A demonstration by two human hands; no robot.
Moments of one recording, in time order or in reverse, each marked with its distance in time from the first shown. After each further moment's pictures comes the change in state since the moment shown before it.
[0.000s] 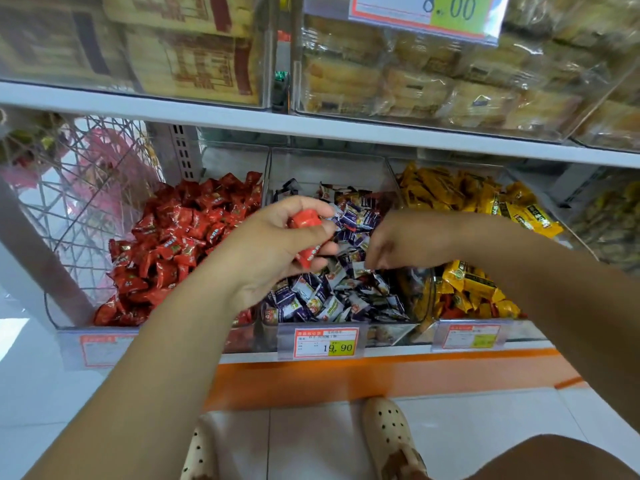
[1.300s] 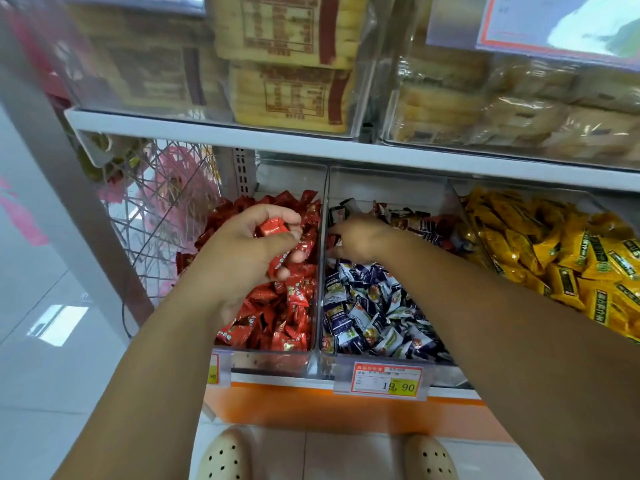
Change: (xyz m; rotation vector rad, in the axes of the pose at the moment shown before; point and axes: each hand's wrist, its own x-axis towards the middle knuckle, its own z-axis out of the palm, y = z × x) left_hand -0.015 0.008 -0.074 0.103 0.328 0.113; right_hand 0.151 -0.058 0.010 -0.227 0.169 0.019
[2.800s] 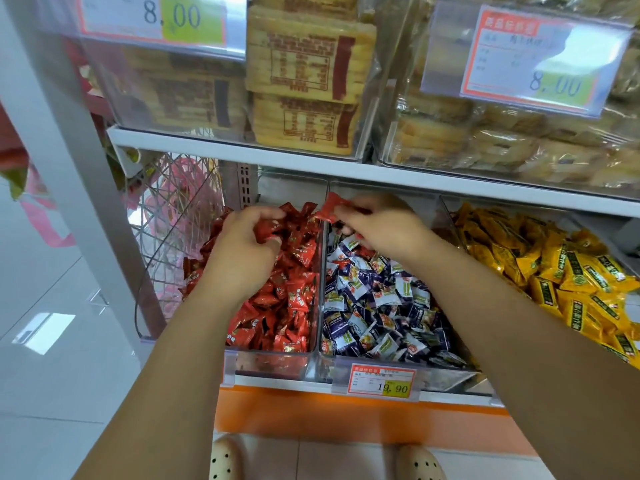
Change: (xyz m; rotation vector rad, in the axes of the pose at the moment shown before) left_hand 0.012 -0.010 -0.011 0.421 0.192 0.198; right_hand -0.083 -0.012 -0.044 0.922 0.398 0.059
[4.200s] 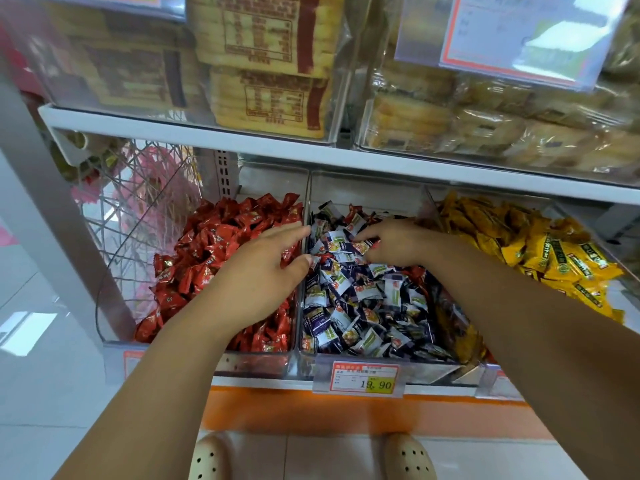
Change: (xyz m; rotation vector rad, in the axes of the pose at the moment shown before) left_hand -0.011 0.005 0.028 0.373 -0.327 0.228; right_hand 0.031 0.077 -0.021 -0.635 -0.334 0.114
